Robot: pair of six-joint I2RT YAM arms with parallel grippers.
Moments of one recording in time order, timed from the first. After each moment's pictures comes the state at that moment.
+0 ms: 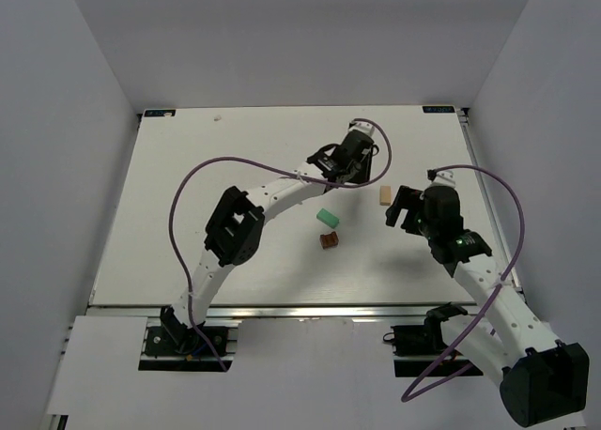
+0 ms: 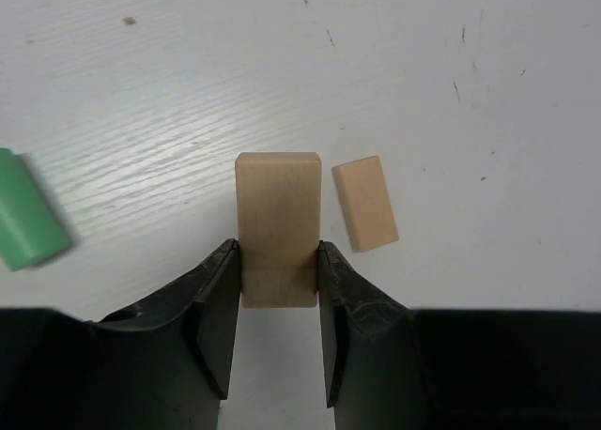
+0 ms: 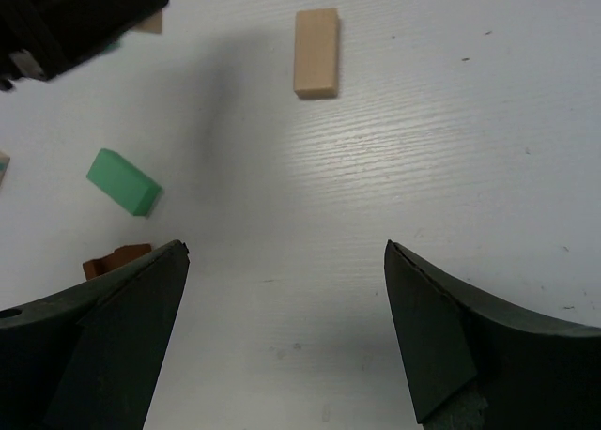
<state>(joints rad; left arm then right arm) -0.83 2.29 2.02 -0.38 -0.20 -0.45 0.30 0.88 0.62 -0.35 0.10 0.40</state>
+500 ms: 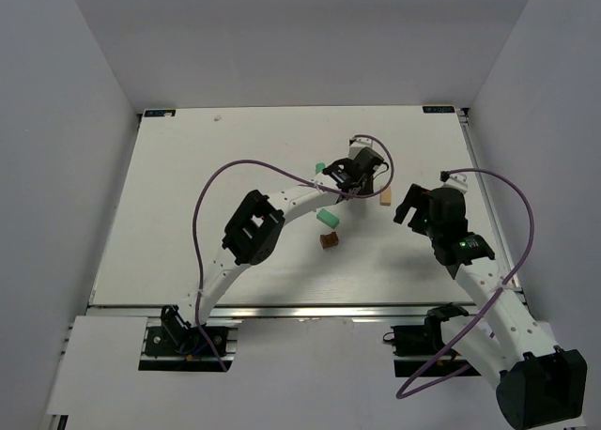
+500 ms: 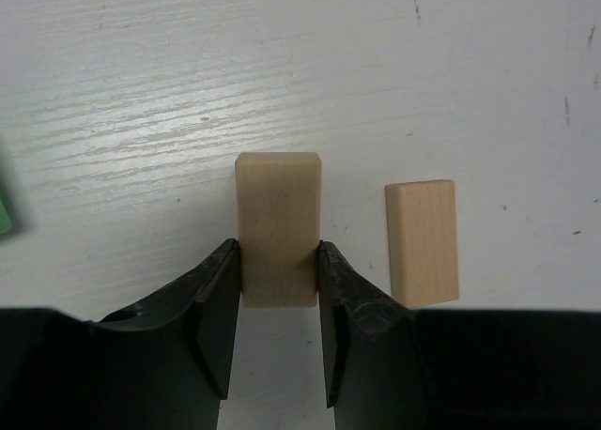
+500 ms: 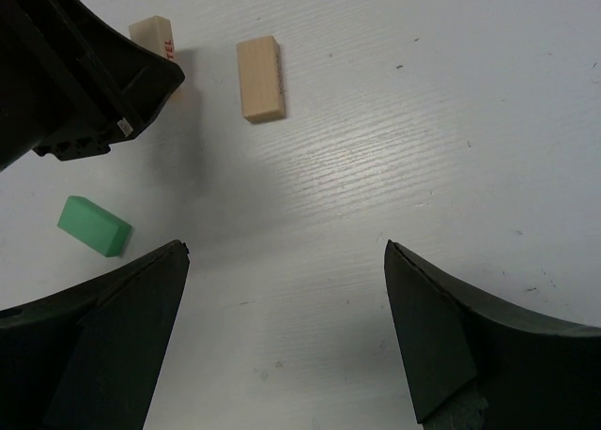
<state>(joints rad) -0.88 2.49 2.13 -0.40 -0.35 -0.60 0.26 0.86 0.61 -0.35 0.20 0.46</state>
